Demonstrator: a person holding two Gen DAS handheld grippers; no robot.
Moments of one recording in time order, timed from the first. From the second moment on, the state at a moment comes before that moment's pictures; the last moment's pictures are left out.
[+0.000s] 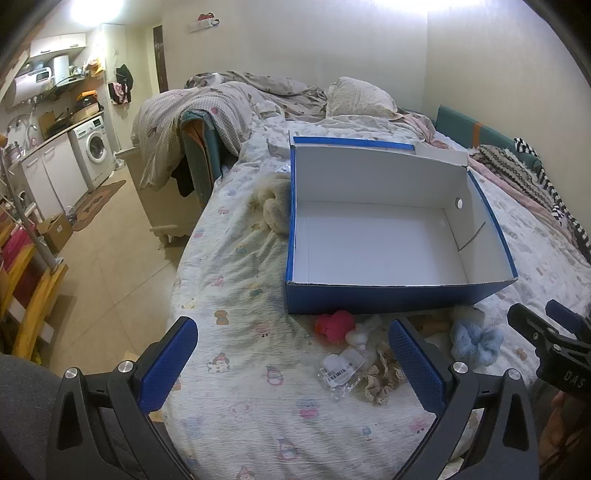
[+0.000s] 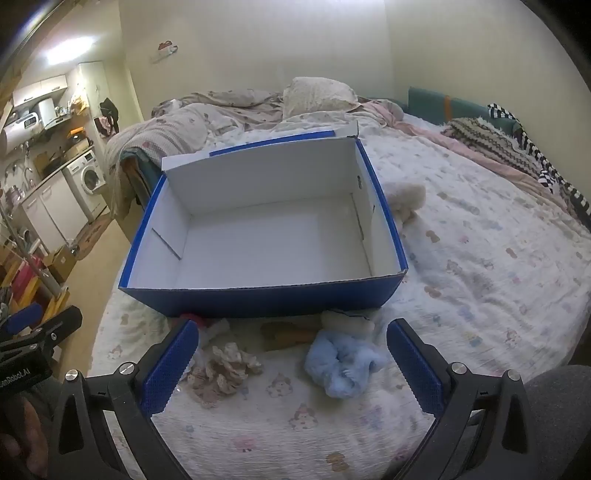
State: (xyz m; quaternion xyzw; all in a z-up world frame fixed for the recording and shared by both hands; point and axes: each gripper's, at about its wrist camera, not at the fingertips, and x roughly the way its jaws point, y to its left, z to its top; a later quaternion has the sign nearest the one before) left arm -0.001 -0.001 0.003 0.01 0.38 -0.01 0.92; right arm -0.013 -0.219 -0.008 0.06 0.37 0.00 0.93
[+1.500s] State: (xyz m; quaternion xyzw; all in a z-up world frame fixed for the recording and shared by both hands) left arm -0.003 -0.004 0.005 0.02 0.37 -0.01 0.93; right arm -0.012 -0.218 -0.008 0.06 0.37 0.00 0.93
